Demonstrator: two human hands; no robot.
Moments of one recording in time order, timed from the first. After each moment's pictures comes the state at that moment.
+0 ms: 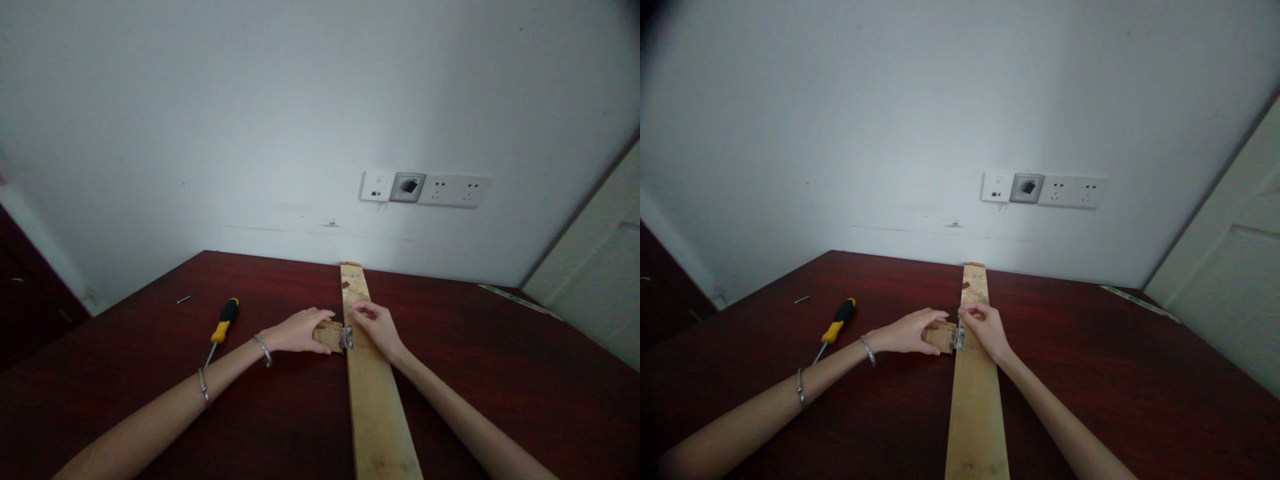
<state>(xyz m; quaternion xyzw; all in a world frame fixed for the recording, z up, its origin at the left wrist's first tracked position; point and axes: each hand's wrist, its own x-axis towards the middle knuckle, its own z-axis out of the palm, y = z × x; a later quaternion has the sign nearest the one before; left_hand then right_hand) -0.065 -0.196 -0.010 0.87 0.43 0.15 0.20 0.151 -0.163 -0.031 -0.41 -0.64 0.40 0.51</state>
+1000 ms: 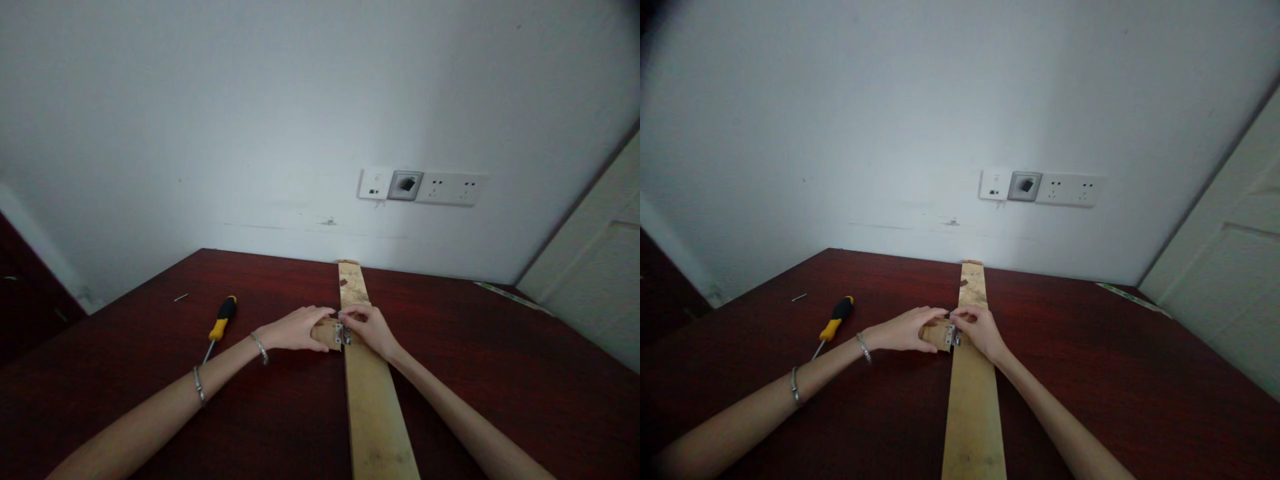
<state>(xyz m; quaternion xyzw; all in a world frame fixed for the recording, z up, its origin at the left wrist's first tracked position) -0.063 -0.202 0.002 0.88 0.41 0.14 0.20 0.151 -0.167 -0.032 -0.39 -0.72 0.37 0.43</state>
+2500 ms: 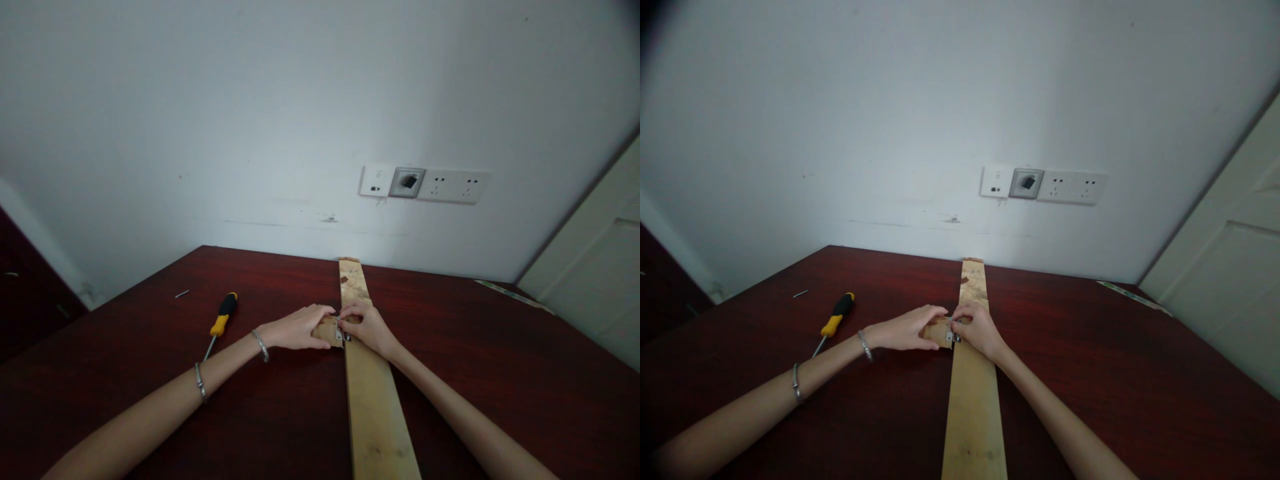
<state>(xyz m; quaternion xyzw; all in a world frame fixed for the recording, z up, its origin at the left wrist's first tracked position) -0.063 -0.206 -0.001 0.88 0.40 0.14 0.22 0.152 -0.168 -0.033 -0.35 -0.79 0.30 0.40</state>
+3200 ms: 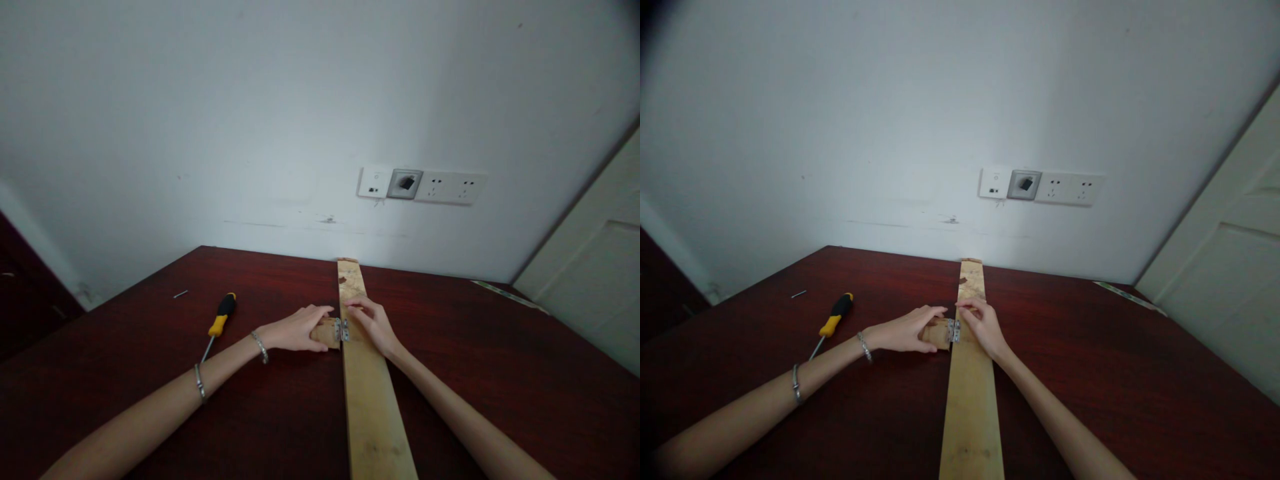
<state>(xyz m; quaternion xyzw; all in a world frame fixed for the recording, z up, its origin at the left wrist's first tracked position) -0.064 -0.203 -0.011 0.87 0.42 0.12 0.22 0.159 -0.172 -0.027 -0.37 -0.68 0.39 0.49</state>
